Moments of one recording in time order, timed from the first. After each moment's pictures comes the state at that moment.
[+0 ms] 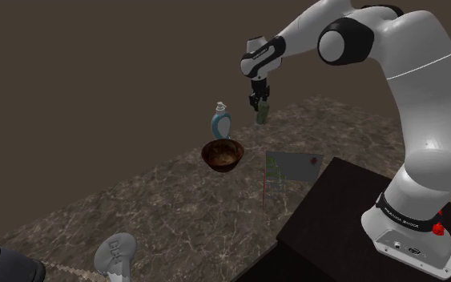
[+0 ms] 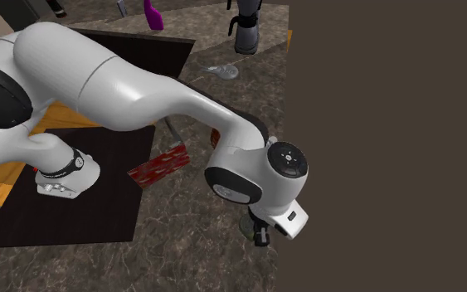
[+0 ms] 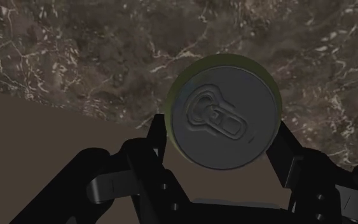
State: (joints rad) arm -0.18 0.68 -0.19 -1.45 0.02 2.08 -0.29
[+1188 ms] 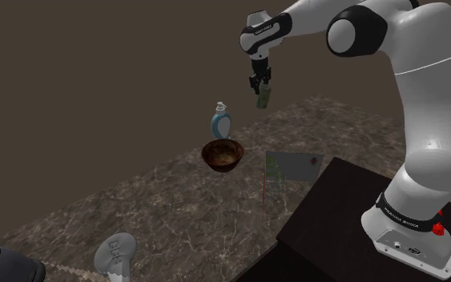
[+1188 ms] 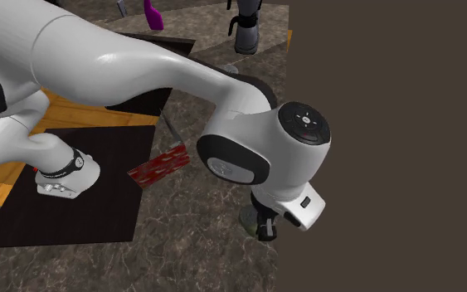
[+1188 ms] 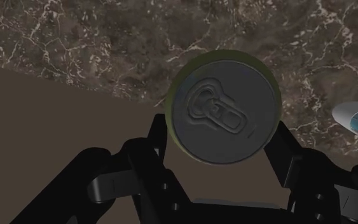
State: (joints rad) arm -0.18 0.59 -0.20 -1.35 0.01 1.89 -0.30
